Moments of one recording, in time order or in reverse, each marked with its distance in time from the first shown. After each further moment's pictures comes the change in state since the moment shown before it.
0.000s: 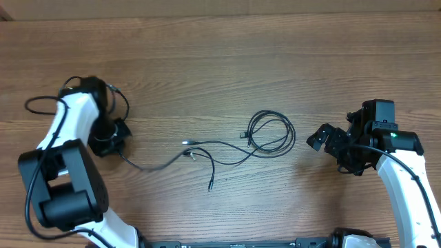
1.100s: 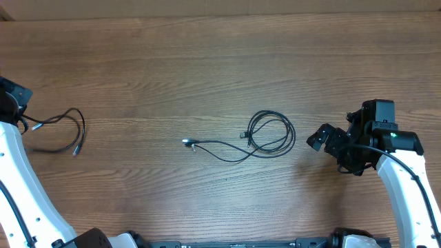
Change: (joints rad) left arm 0.282 -0.355 0.471 -0.025 -0.210 -0.185; right arm 0.000 0.000 0.000 0.000 0.000 0.000
